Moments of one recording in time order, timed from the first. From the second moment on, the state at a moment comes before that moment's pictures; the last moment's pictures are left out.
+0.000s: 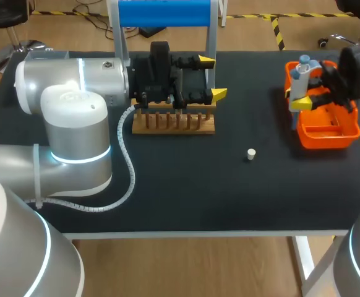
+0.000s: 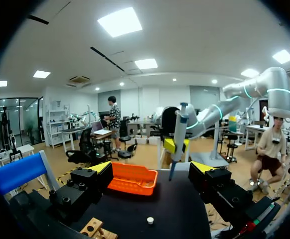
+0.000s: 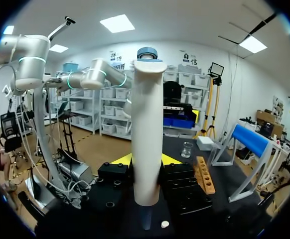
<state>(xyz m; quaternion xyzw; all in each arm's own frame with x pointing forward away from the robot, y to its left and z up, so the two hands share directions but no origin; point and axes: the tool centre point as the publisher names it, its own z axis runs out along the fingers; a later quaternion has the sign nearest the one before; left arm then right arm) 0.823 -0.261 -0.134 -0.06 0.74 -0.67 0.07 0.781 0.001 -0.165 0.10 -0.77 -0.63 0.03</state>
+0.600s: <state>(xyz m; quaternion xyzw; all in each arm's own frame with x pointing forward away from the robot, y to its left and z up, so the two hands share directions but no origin) 0.823 -0.261 -0.134 -0.06 0.74 -0.67 0.07 0.770 0.036 -0.168 0.05 -0.75 -0.66 0.04</state>
